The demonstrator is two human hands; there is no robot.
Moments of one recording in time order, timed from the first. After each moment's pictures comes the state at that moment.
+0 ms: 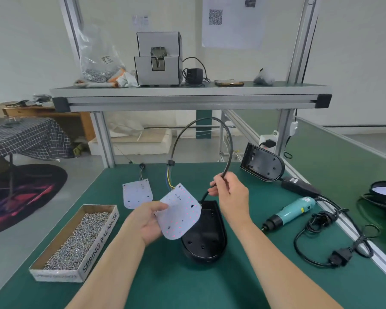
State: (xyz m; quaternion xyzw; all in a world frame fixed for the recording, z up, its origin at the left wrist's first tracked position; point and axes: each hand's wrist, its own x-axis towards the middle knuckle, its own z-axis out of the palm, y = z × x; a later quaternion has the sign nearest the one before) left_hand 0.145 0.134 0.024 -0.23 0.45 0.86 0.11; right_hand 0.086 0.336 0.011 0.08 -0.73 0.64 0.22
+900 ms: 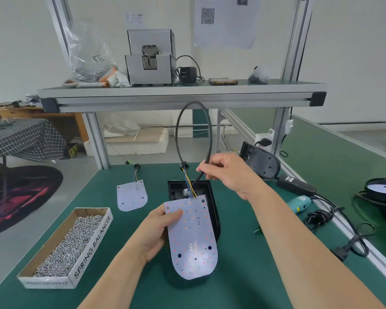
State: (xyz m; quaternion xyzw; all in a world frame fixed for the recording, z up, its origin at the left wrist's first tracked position) left_hand 0.153 0.159 0.003 -0.04 0.63 0.77 0.08; right_hand 0.078 0.364 0.096 0.20 -0.80 0.56 0.01
